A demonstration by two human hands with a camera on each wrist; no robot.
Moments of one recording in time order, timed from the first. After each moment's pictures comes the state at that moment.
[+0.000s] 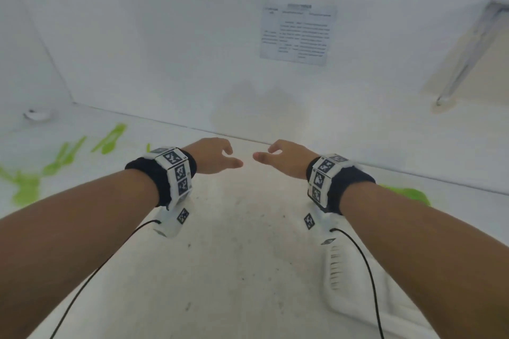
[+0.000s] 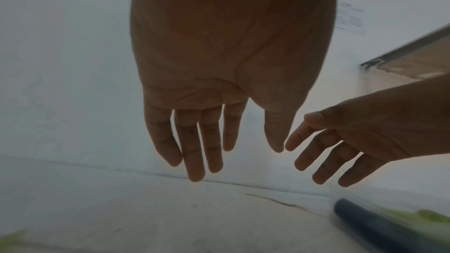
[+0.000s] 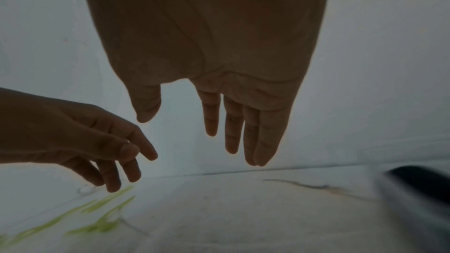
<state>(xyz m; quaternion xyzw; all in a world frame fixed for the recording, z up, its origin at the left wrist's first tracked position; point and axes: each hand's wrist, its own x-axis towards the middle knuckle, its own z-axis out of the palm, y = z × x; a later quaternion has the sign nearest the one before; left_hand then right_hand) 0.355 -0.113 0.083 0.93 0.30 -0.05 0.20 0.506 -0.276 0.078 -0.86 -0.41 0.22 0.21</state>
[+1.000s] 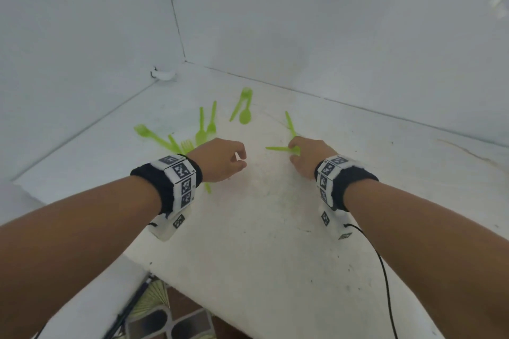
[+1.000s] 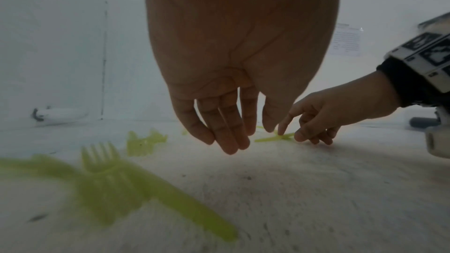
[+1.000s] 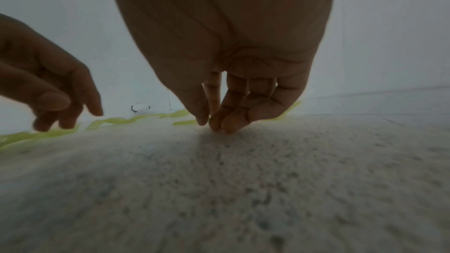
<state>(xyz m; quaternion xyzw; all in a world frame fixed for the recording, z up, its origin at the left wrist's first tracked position) 0.072 0.157 -0.003 0.93 0.30 -0.05 0.21 0.278 0.022 -0.020 -0.88 -0.43 0.19 0.08</state>
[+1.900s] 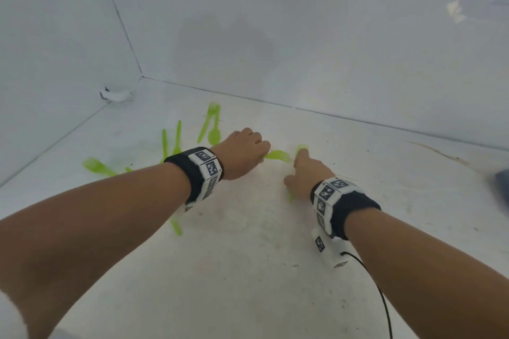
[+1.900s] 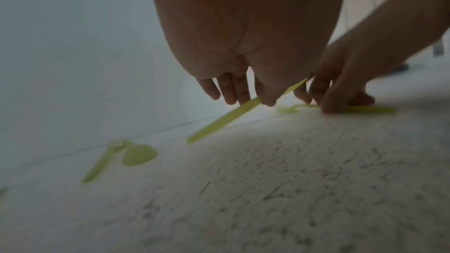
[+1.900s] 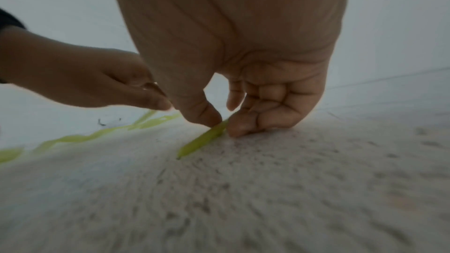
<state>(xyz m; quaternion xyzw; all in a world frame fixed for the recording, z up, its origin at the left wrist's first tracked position) 0.203 0.184 -0.022 1.00 0.01 -0.01 -0.05 0.310 0.011 -0.031 -0.92 -0.32 0.21 0.08</state>
